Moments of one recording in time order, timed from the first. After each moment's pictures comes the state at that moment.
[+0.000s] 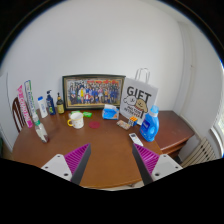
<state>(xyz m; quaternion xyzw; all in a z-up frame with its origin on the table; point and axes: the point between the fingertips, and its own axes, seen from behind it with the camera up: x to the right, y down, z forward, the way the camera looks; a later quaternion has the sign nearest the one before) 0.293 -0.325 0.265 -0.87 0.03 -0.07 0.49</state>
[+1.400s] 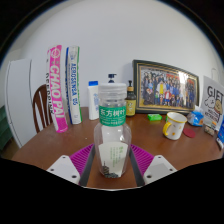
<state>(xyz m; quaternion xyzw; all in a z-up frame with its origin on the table) -0.142 -0.086 0.058 -0.82 -0.09 0.07 0.56</state>
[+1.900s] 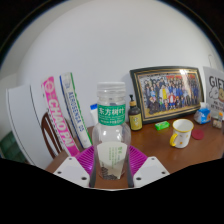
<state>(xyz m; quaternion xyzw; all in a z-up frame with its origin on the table) -0.158 -0.061 0.134 -0.80 -0.04 0.18 0.58</state>
